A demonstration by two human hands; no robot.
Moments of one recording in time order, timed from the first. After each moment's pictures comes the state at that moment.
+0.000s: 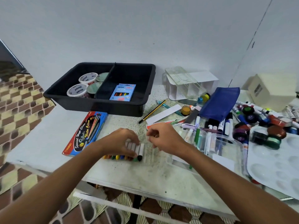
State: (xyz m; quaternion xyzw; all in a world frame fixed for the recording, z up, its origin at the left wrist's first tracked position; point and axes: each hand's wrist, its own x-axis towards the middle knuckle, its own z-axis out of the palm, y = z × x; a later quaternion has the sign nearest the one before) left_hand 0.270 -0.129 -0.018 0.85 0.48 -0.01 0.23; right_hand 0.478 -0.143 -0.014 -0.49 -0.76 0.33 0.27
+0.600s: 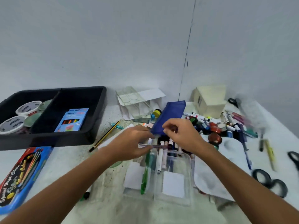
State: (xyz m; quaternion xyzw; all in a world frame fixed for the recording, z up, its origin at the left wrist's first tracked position) left_hand 0.456 -0.091 0.020 0.94 0.27 0.18 0.12; right_hand 0.672 -0.133 0.022 -0.59 -0.71 0.18 0.34
